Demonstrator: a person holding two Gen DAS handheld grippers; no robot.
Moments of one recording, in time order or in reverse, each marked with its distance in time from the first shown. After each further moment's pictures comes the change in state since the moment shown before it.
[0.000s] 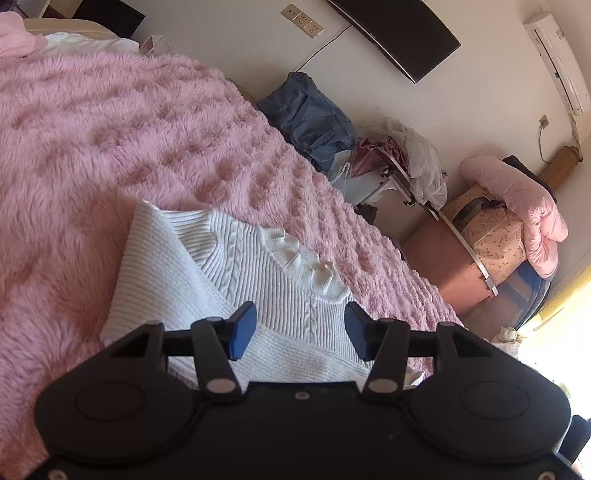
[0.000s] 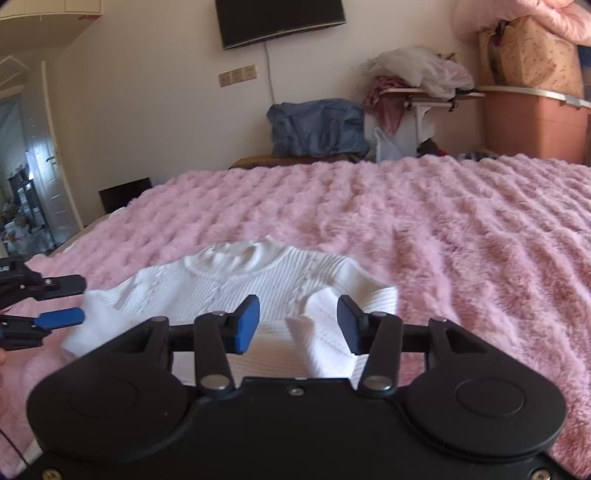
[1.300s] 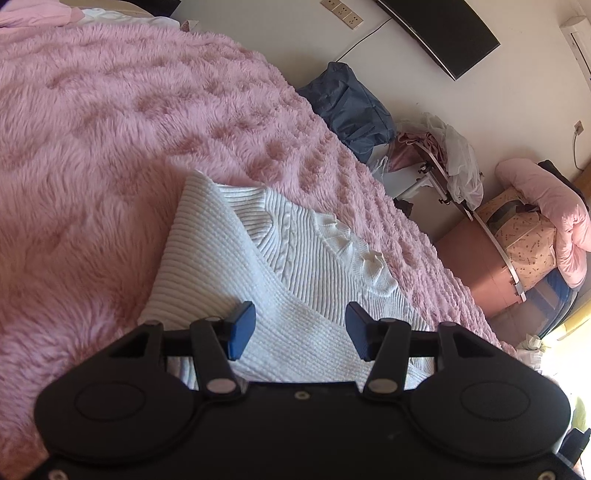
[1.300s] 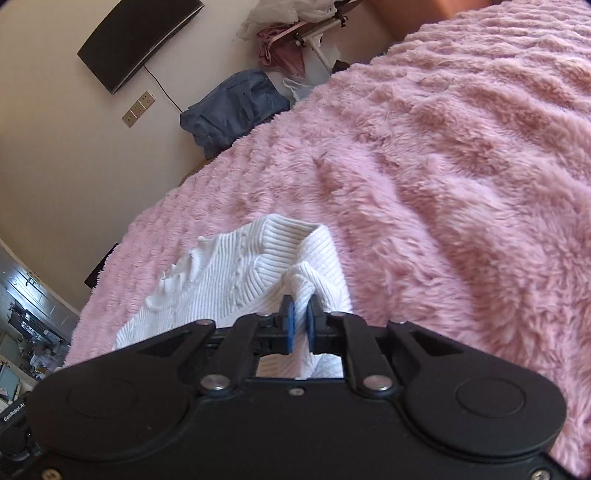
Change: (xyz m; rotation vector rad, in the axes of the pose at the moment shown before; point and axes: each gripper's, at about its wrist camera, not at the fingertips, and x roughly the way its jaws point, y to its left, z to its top) left arm 0.014 0.031 -0.012 -0.068 0.025 0.101; right arm 0.028 -0.054 -0.032 0.438 0.093 -0.040
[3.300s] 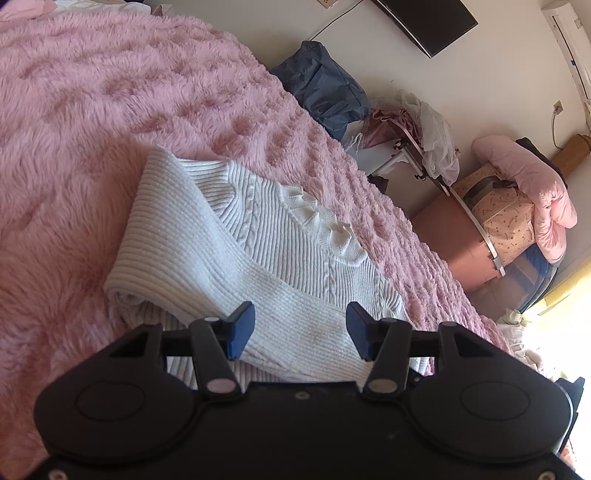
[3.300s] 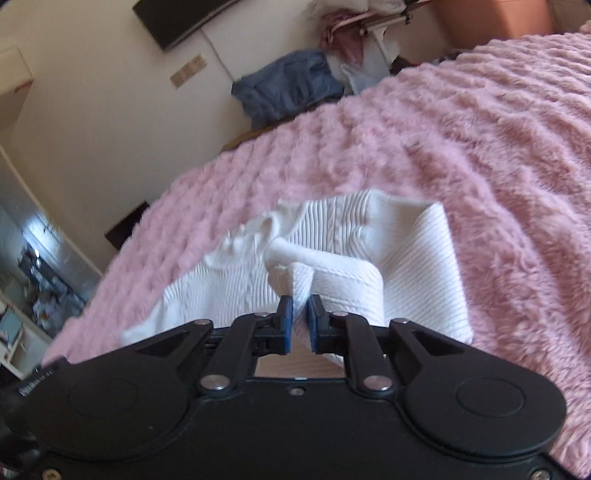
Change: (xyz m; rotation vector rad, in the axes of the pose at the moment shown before) left arm -0.003 -0.013 -0.009 0.036 0.073 -0.079; right arm 0.018 0.071 -0.023 -0.147 0.160 0.091
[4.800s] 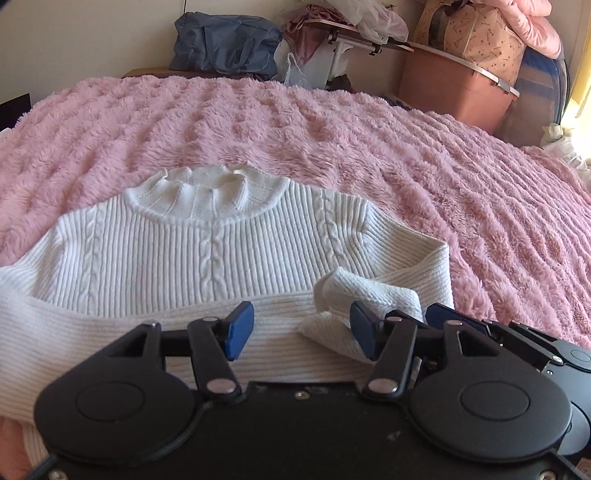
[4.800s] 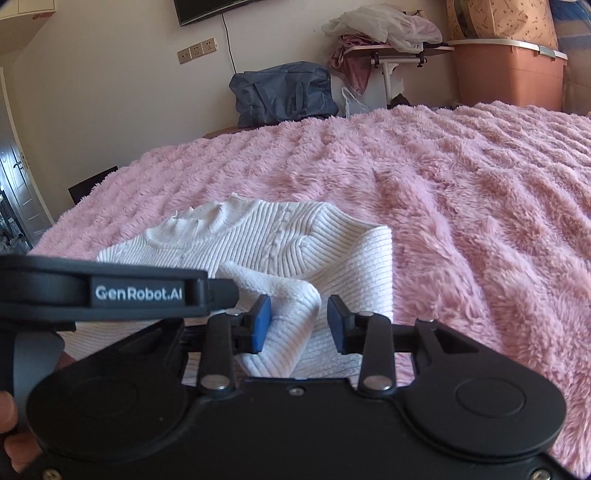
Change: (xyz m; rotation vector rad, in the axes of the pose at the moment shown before) left arm 0.122 -0.143 -0.044 0.607 0.199 0.202; right arm -0.006 -0.016 -0.001 -0.236 -0.118 -0.155
